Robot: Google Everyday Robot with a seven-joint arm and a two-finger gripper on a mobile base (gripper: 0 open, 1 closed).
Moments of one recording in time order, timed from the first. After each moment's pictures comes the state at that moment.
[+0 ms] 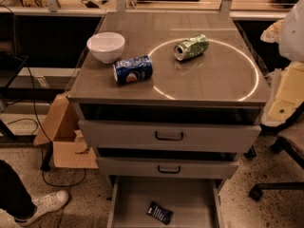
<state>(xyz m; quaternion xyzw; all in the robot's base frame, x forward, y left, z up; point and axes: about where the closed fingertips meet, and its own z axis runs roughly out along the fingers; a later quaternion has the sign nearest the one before) 0.438 -0.217 0.976 -0.60 0.78 -0.03 0.16</state>
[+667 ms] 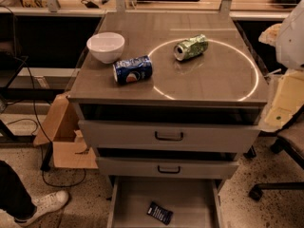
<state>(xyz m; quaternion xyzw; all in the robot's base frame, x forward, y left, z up) 0.434 -0.213 0.972 -0.61 0.77 -0.05 0.17</state>
